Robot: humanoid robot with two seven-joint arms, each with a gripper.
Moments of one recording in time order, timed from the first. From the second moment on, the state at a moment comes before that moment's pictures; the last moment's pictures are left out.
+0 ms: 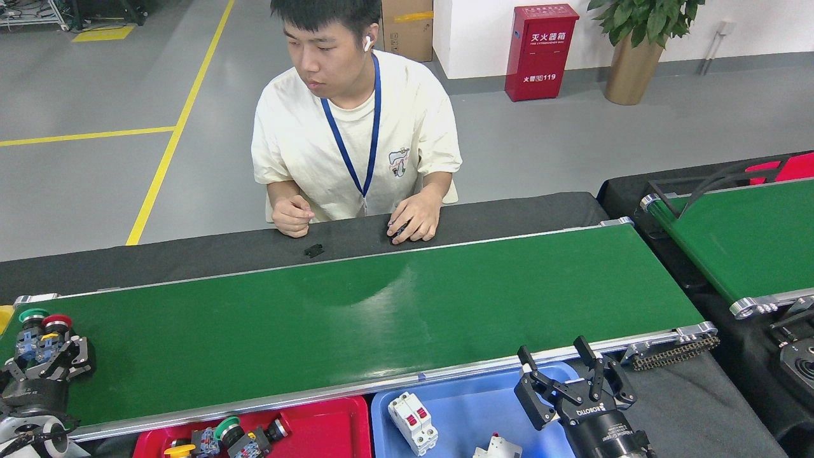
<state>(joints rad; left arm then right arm) -0.37 0.34 0.45 -0.75 -1.54 -0.20 0.17 0.12 -0.01 0.07 -1.73 1.25 -0.16 0.02</state>
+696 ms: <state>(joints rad) 0.32 0.13 0.38 -1.67 -1.47 -0.78 0.17 0.14 -0.02 -0.01 -1.70 1.25 -0.15 0.02</state>
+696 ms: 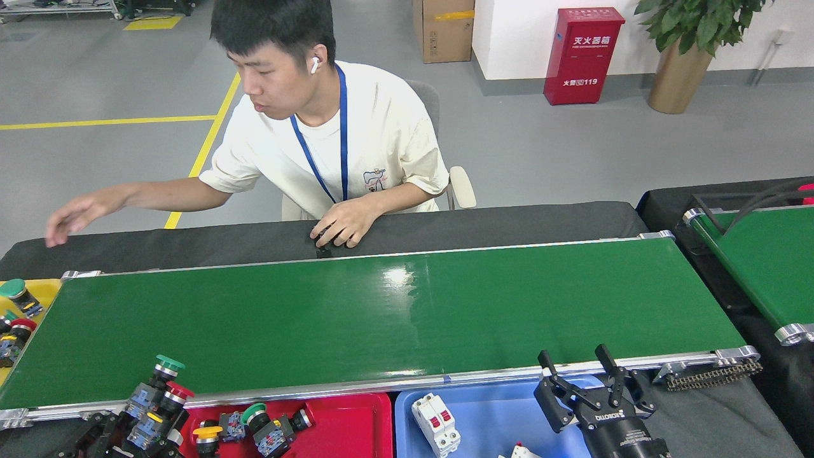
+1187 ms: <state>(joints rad) 0.42 0.03 0.40 -1.73 -1.46 -0.78 0.17 0.14 -0.02 -0.01 -1.70 1.25 -0.15 0.03</state>
